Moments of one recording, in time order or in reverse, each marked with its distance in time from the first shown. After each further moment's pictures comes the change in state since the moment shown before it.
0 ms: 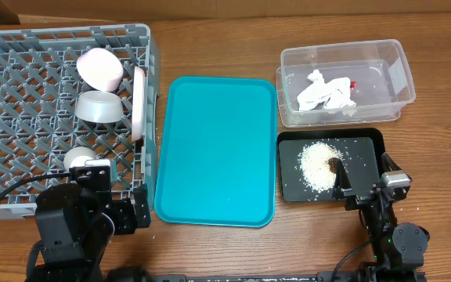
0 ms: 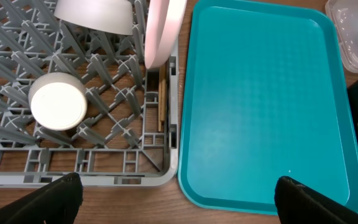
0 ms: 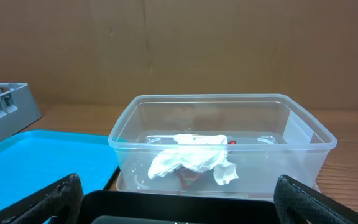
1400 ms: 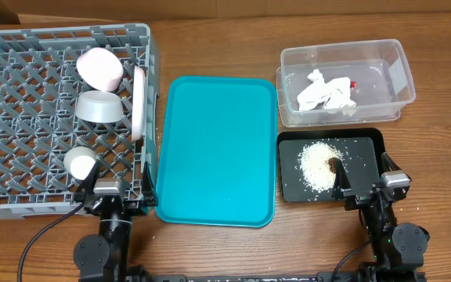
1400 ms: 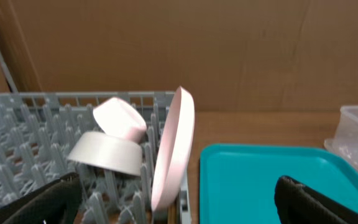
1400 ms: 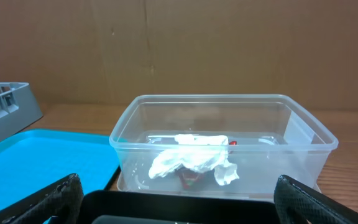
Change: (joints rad) left arm 0.000 -0.591 -0.816 1.024 -0.008 -0.023; right arm 0.003 -0.001 0.000 0.000 -0.001 -0.002
